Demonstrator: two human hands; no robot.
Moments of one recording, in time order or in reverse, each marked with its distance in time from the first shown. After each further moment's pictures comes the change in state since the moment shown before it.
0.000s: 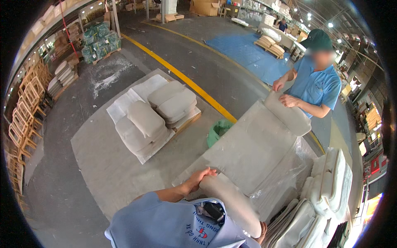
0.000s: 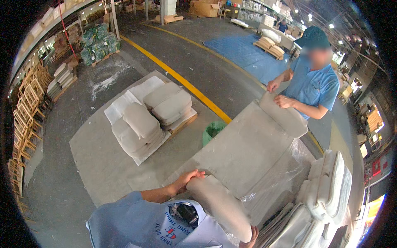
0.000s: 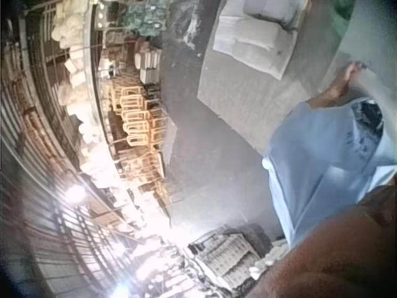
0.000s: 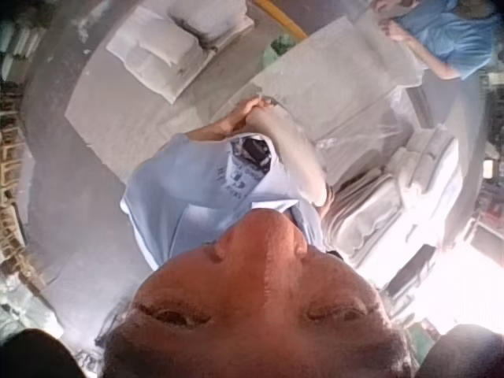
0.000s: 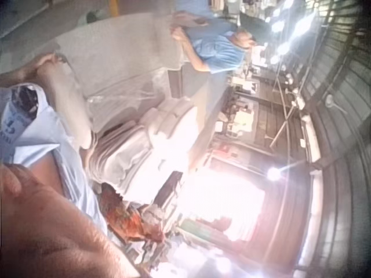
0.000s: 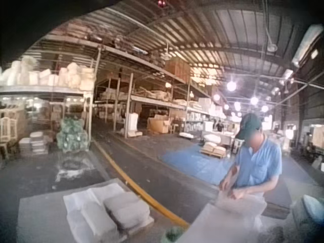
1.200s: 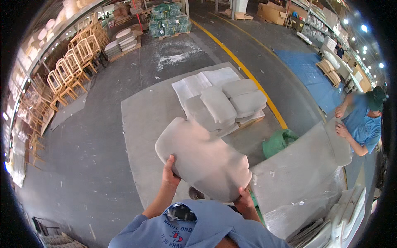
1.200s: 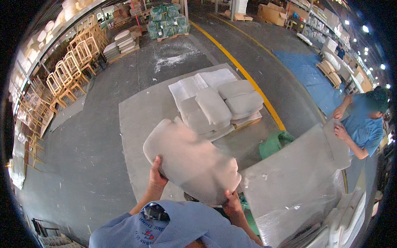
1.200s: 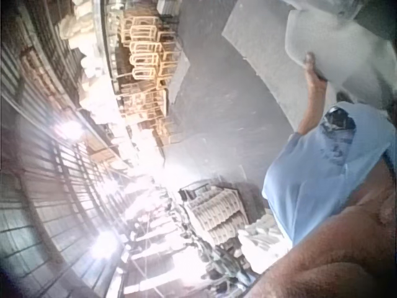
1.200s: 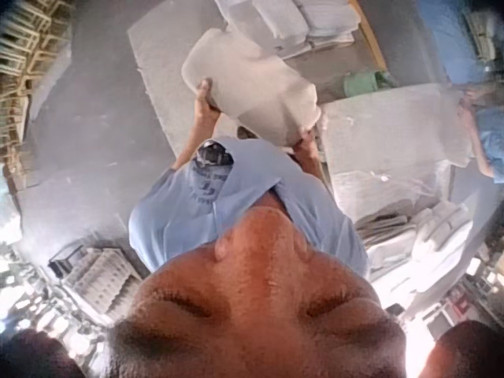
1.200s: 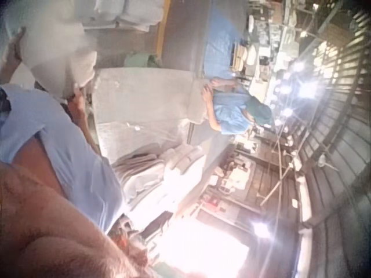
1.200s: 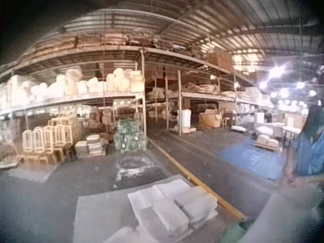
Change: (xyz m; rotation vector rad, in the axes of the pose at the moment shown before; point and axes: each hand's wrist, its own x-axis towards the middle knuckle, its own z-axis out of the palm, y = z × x) left_hand -0.412 0.041 -0.204 -0.577 0.785 0.771; right_hand -0.055 -0.339 0.239 1.318 -1.212 0.683
